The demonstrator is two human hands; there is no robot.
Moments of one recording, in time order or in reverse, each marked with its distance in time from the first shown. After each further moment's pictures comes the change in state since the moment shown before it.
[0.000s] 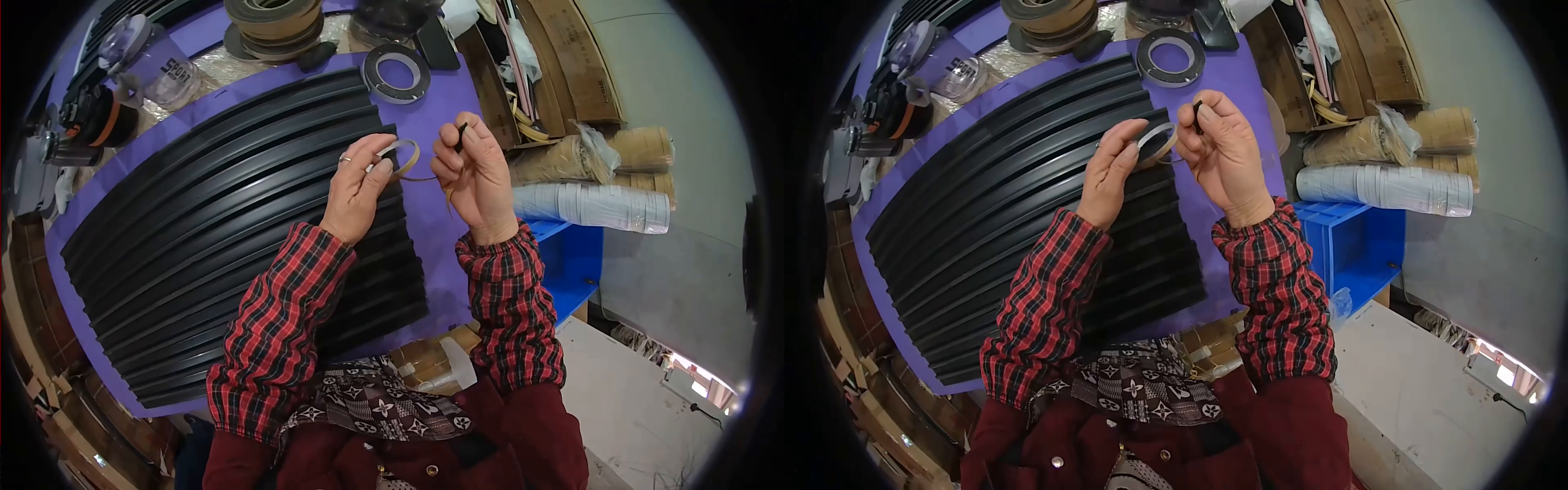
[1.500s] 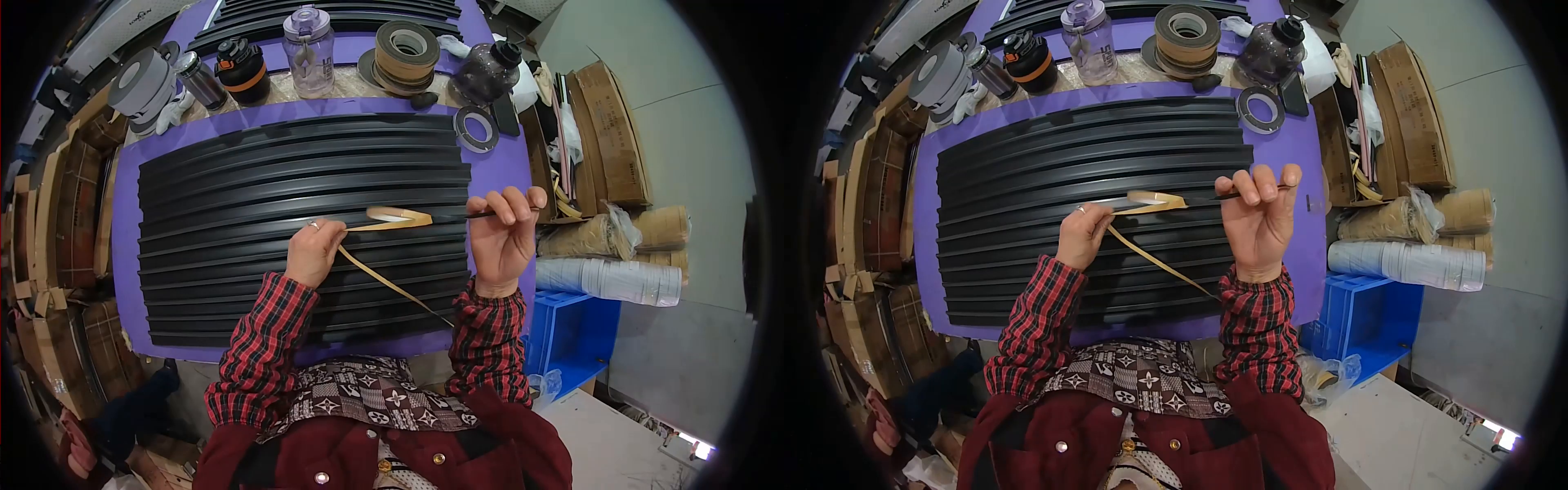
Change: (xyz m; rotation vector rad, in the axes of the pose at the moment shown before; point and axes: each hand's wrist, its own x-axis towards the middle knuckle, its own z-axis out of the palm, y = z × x) left_hand -0.144 0.063 -0.145 0.916 0.154 0.212; right_hand -0.062 0.052 0.106 0.459 -0.475 -0.262
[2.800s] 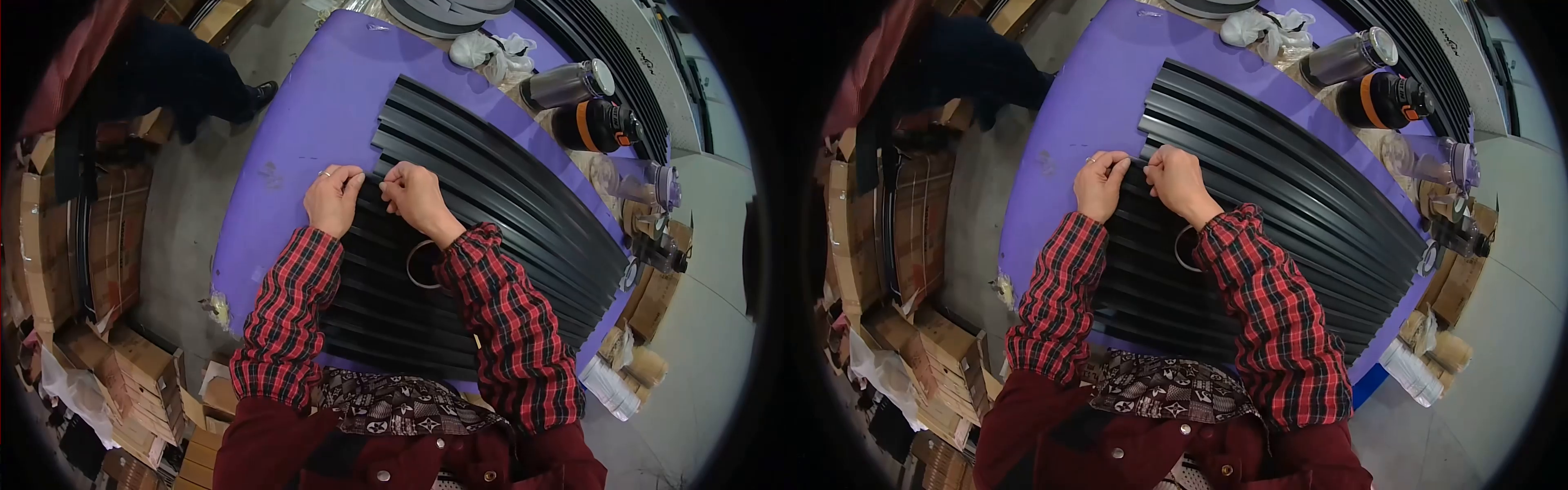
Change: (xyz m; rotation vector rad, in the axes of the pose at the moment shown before) left_hand -0.112 -0.375 -0.278 -0.064 0.364 -0.822; right_hand 0.072 0.608 -0.011 -1.498 -0.171 1.194
